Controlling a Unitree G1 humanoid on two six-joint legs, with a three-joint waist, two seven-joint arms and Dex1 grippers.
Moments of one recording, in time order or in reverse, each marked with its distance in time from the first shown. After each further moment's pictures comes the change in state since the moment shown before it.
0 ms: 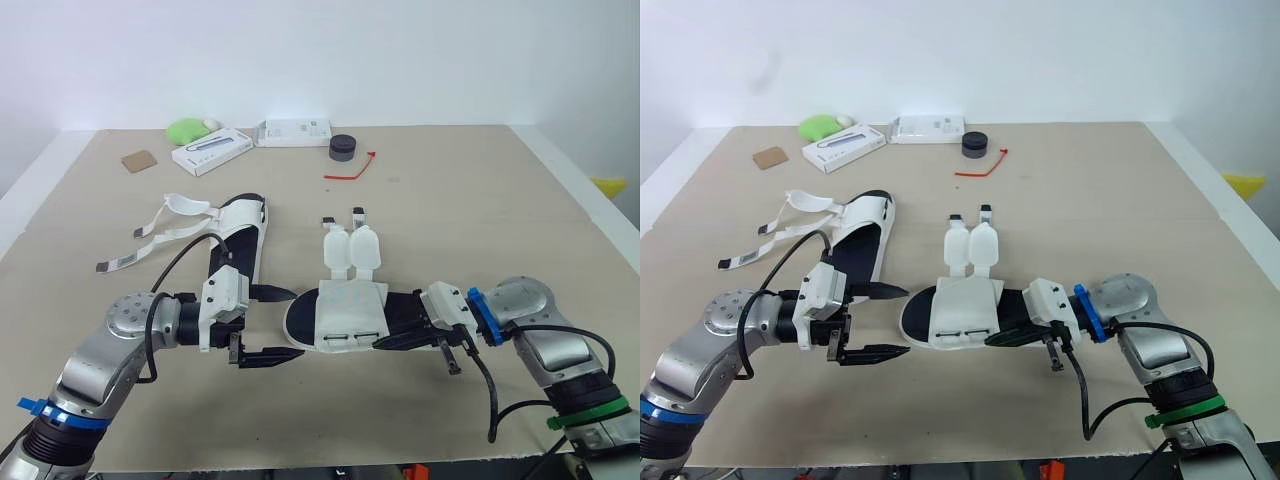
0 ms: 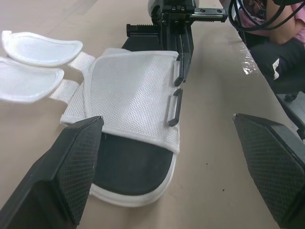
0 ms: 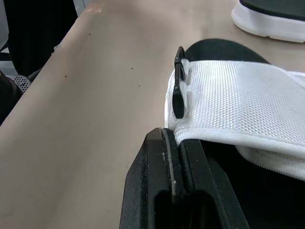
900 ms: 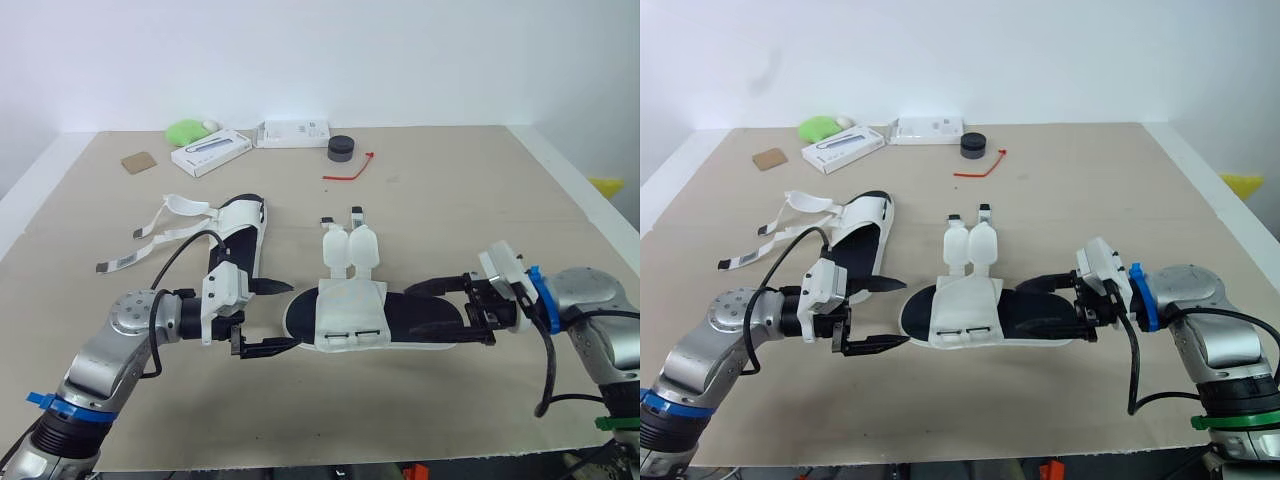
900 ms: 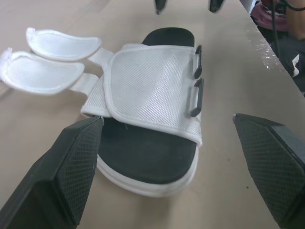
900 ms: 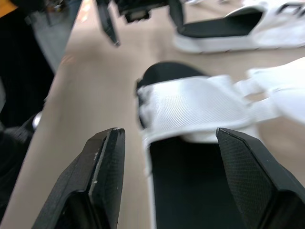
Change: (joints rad) left arm -0.034 -0.029 -0.010 0.082 0.050 -0.066 0.020; right arm 0.042 -0.115 -0.232 -0.097 0.235 0.322 -0.089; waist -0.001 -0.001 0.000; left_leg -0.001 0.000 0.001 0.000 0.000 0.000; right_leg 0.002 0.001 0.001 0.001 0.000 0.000
